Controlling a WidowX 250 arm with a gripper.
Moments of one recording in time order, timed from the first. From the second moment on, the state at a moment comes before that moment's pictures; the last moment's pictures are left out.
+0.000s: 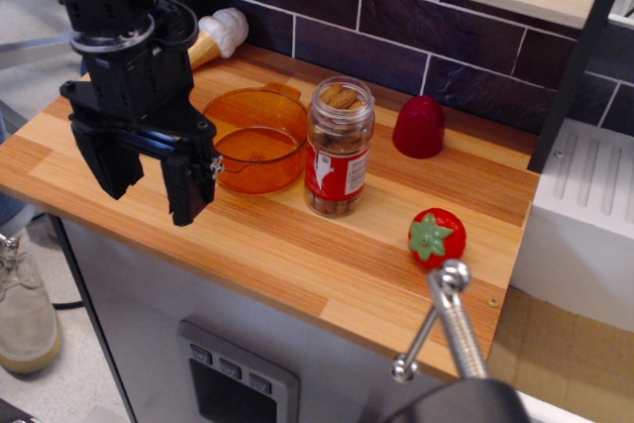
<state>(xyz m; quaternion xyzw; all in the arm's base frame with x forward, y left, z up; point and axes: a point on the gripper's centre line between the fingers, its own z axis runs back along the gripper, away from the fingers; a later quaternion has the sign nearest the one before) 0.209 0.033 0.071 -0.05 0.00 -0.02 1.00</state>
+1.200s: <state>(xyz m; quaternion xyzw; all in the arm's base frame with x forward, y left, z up) 0.241 -0.071 0.106 0.08 0.11 -0.43 0.89</state>
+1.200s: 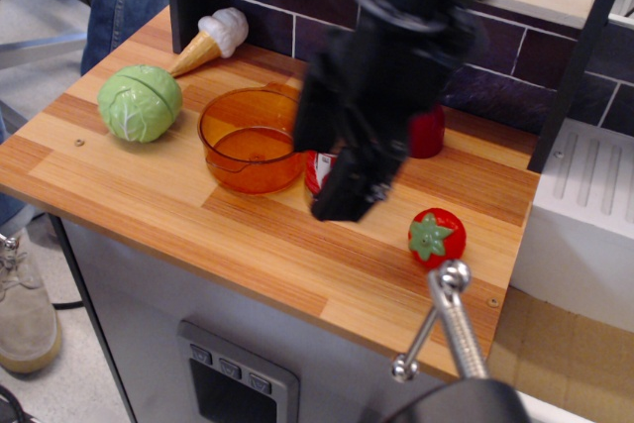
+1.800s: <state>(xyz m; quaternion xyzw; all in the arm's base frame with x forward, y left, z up) 0.266 -0.117 0.098 0.25 0.23 -0.61 0.72</state>
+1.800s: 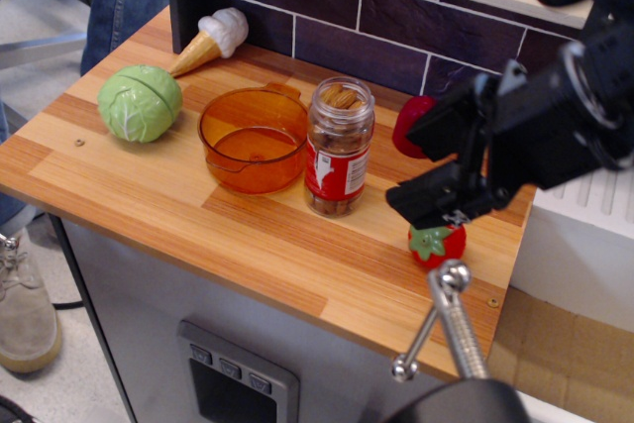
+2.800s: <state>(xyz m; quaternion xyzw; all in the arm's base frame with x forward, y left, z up) 0.324 -0.088 0.038 0.38 0.35 -0.55 0.66</state>
